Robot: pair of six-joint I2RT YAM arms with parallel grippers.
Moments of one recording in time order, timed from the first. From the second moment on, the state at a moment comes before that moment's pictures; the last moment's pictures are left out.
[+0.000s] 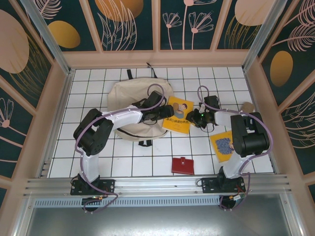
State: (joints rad) left arm -0.73 1.96 1.29 -0.19 0.11 -0.86; right arm 0.18 1.72 0.80 -0.14 -0.51 0.65
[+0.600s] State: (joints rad) left arm -0.71 2.03 1.29 -0.15 0.26 -0.84; right arm 0.18 1.72 0.80 -0.14 -0.52 0.65
